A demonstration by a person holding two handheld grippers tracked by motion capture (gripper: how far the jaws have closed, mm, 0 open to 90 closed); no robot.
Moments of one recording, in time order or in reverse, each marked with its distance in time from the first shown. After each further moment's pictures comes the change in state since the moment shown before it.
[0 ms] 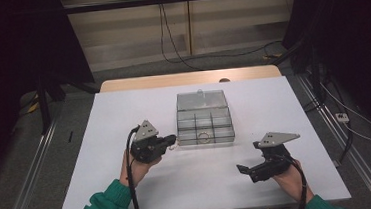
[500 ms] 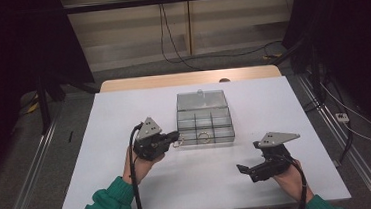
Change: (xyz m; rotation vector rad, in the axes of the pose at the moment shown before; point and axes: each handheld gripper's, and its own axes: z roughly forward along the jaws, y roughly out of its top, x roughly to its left) left arm -0.004 0.010 0.004 -0.038 0.011 0.027; right arm 0.000 0.000 0.000 0.003 -0.004 -0.001
